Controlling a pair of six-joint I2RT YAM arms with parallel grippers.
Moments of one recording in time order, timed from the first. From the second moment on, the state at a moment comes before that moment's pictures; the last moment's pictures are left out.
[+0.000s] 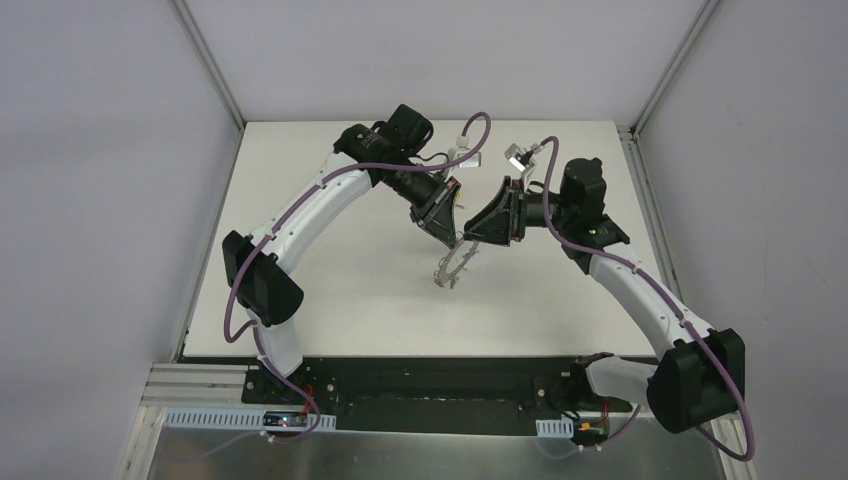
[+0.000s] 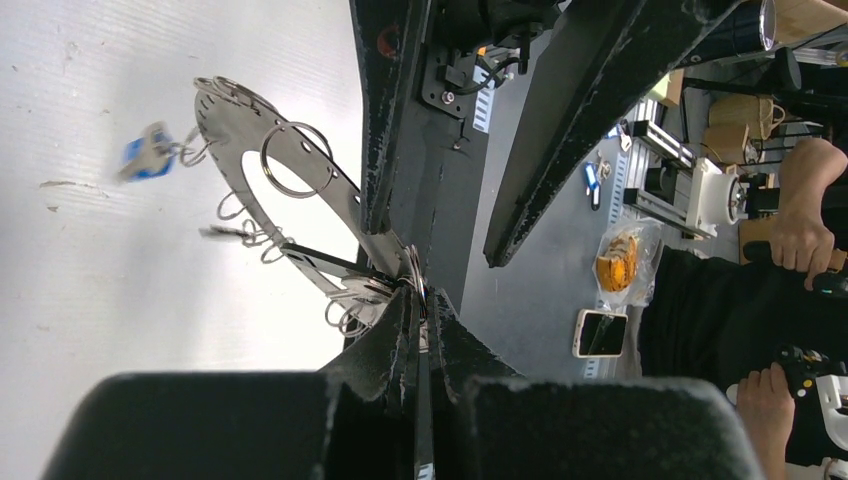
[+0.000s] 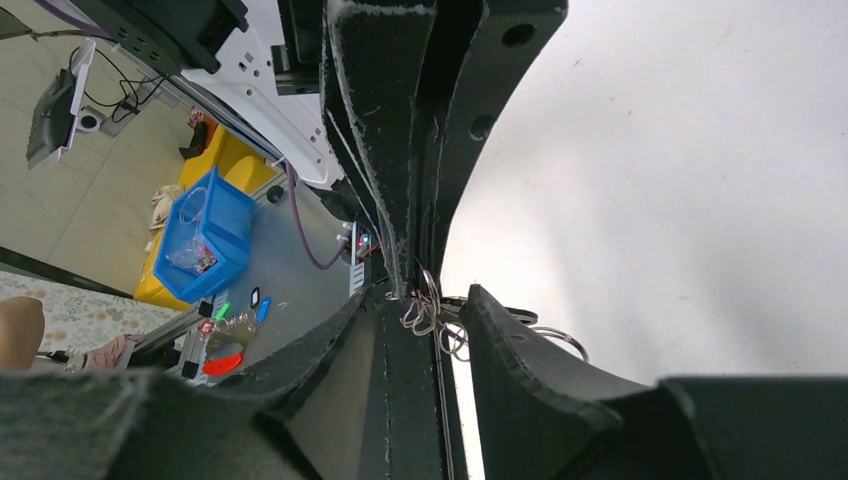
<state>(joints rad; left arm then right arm) -0.66 1.81 1.93 -1.18 0.95 0.13 0.35 1.21 0.92 0.12 -1.18 0.45</state>
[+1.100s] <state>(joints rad) -0.65 1.81 1.93 -1.14 0.96 0.11 0.39 1.22 0.94 0.09 -1.17 0.40</state>
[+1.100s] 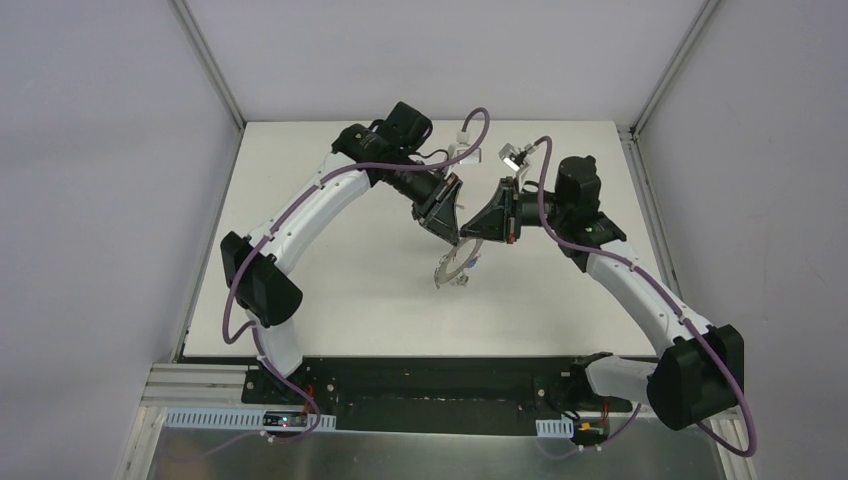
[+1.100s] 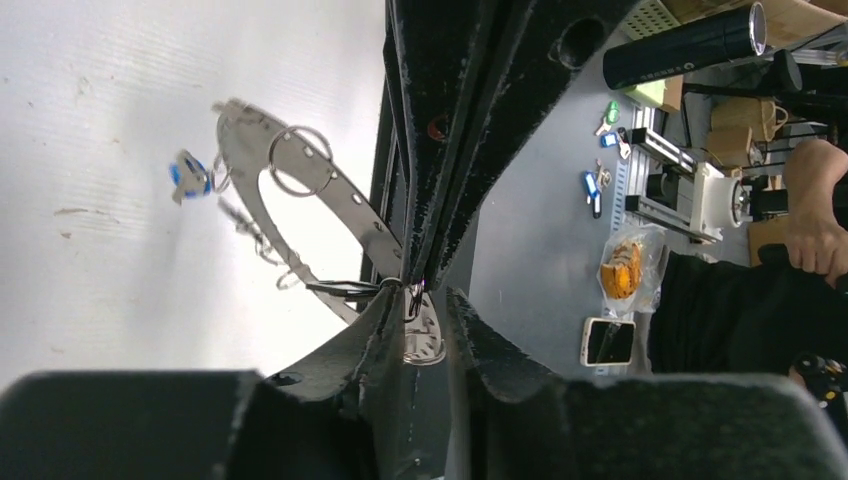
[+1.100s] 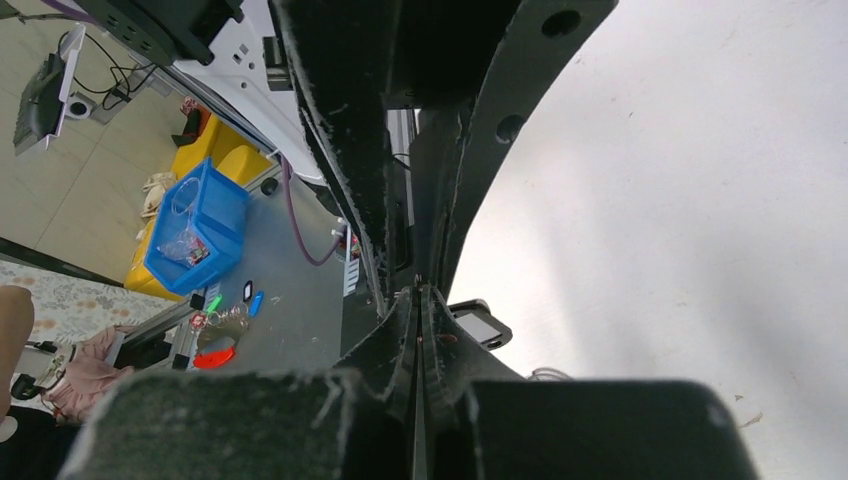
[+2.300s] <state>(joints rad) -0.64 1.55 1.53 -0.62 1.02 0.22 0.37 1.22 0.99 0.07 -1.26 0.43</state>
